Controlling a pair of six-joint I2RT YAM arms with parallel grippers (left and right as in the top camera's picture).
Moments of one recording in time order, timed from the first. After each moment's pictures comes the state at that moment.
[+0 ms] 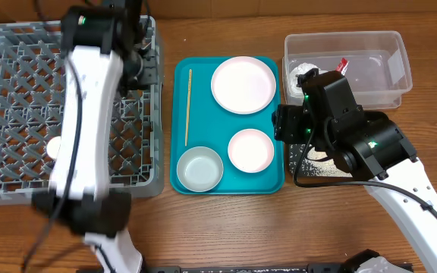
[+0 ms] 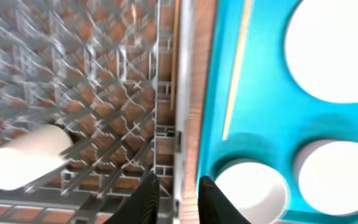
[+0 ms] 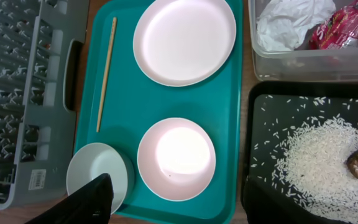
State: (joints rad) left arm -0.15 1.94 2.27 -1.63 -0.11 -0.24; right arm 0.48 1.31 1.34 -0.95 0.01 0.49
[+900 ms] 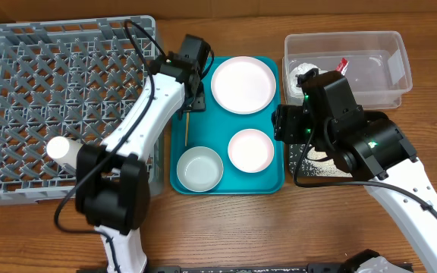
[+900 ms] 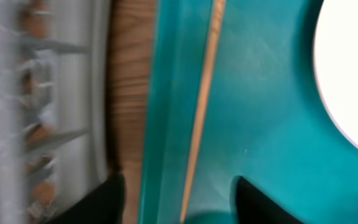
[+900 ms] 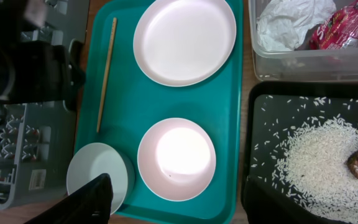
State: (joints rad) left arm -0.34 2.01 1.65 -0.99 -0.22 -0.42; right arm 0.48 1.31 1.34 -0.95 0.01 0.49
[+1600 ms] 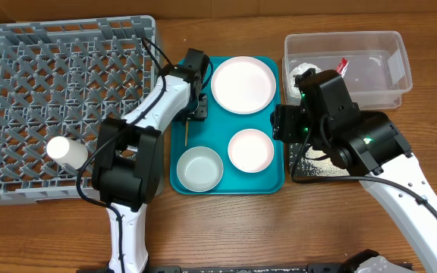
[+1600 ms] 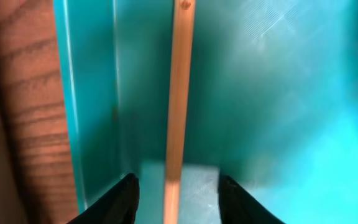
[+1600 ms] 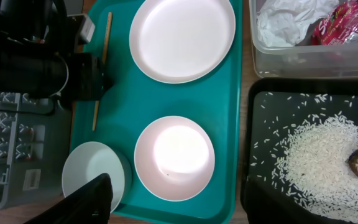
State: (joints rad) left arm -0.31 2.18 1.63 -0.85 -0.13 -0.34; right arm 0.48 1.34 1.34 -0.95 0.01 0.49
